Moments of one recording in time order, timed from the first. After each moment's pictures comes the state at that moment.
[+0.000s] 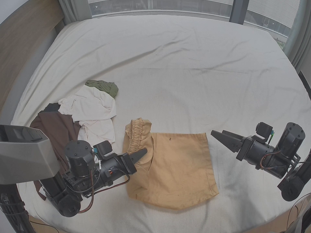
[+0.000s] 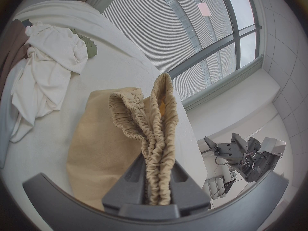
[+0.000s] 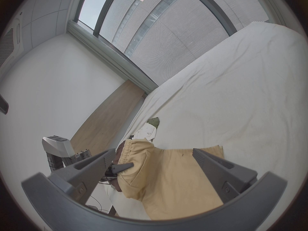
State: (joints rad) left arm -0.56 2.10 -0.42 -1.55 -0.21 -0.67; right arm 0.41 1.80 -0.28 -1.54 0.35 0.52
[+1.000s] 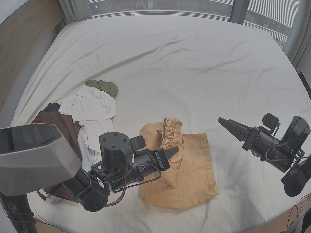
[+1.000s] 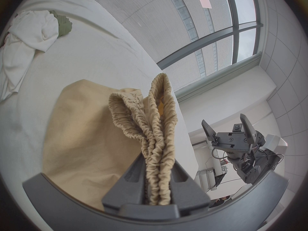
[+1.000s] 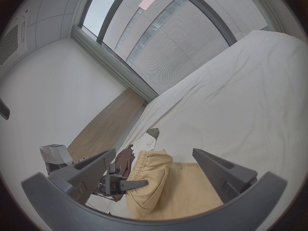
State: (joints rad) left arm -0.71 2.16 -0.71 -1.27 -0.19 -0.70; right arm 0.38 1.76 -0.31 -1.54 0.35 0.53
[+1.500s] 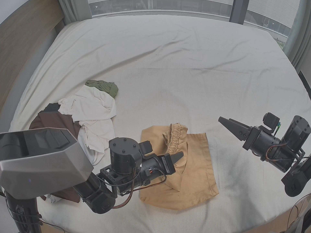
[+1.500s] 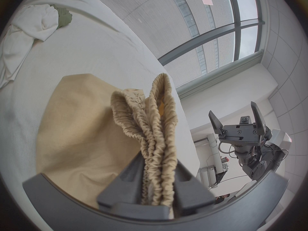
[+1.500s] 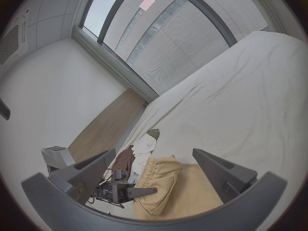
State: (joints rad) left arm -0.73 2.21 -0.74 -1.28 -0.18 -0.70; right arm 0.38 1.76 -0.31 -1.54 0.35 0.53
